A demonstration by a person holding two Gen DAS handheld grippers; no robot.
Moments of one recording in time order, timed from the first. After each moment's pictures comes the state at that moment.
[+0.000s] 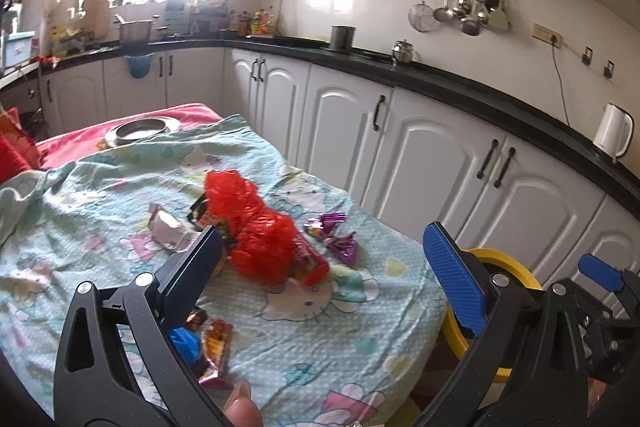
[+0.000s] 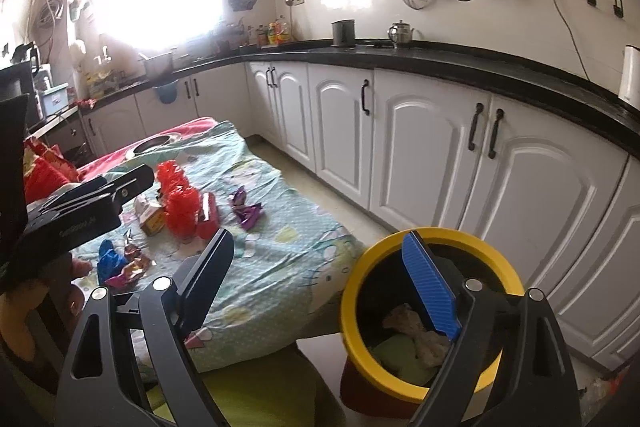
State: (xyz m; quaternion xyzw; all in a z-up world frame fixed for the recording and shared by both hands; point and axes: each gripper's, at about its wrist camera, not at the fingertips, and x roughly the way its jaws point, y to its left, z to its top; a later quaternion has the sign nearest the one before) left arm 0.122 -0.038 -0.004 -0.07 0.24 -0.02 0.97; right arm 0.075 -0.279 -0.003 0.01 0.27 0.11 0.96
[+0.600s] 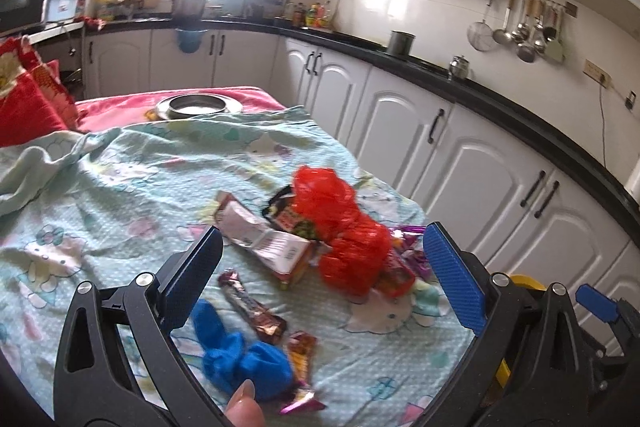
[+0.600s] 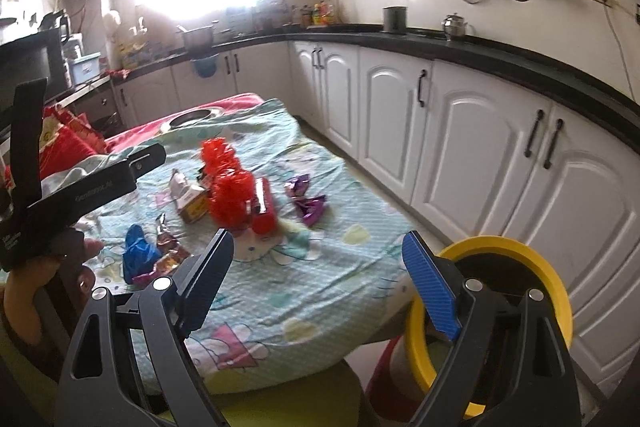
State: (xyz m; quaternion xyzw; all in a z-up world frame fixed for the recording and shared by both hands) left arm 0.131 0.041 -0.020 -0.13 0.25 0.05 0.96; right arm 0.104 -0.205 -0.015 -0.02 0.29 0.19 0.94
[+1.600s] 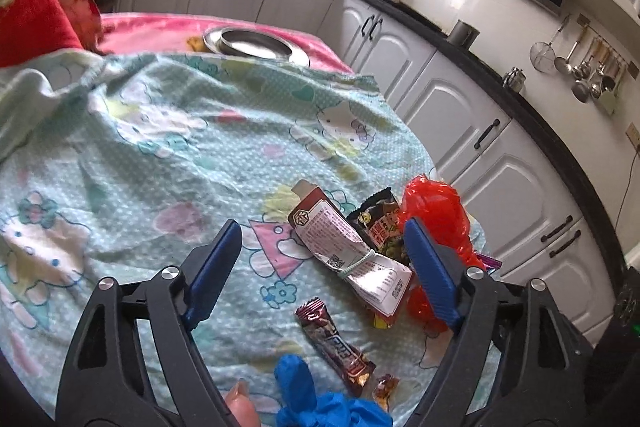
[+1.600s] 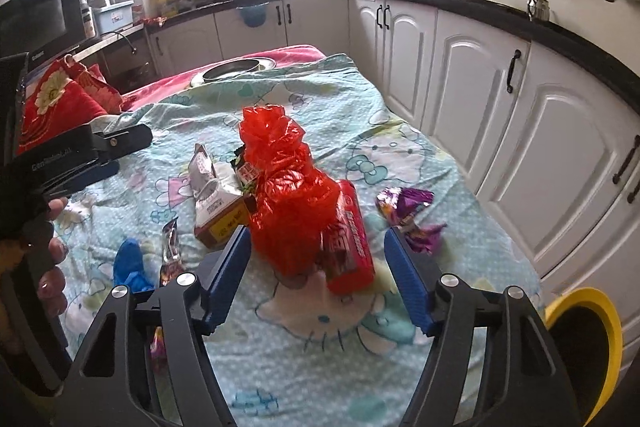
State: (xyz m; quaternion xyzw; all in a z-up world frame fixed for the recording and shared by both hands) left arm 0.188 0.142 -0.057 -0.25 0.33 0.07 0.91; right arm 0.207 -0.102 -0.058 -0.06 0.36 0.27 0.89
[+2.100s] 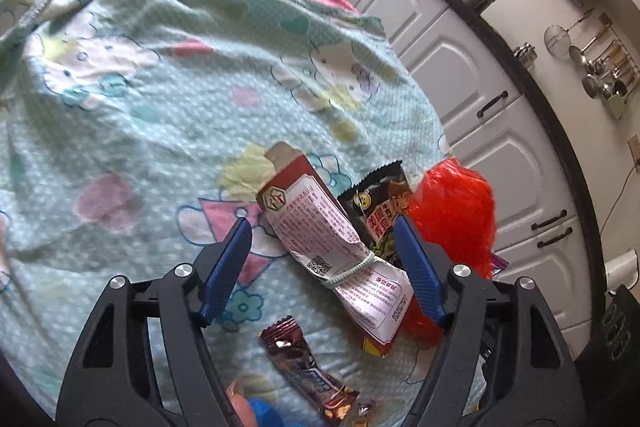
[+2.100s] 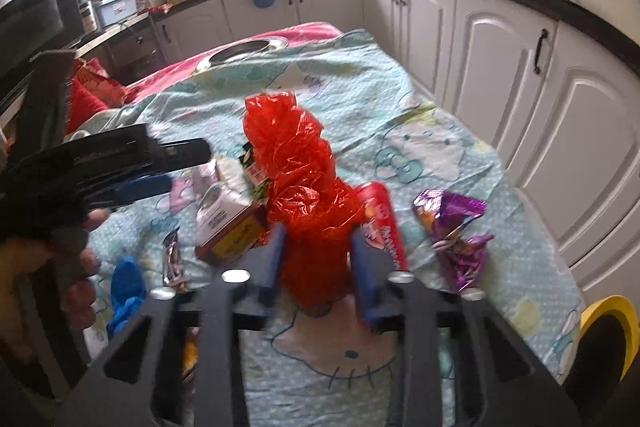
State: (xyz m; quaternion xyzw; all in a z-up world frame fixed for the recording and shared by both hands) left arm 0.241 0.141 -0.094 -0.30 0.42 0.04 0.86; right arm 0.234 -0.079 -0.074 -0.05 0.40 0.29 0.87
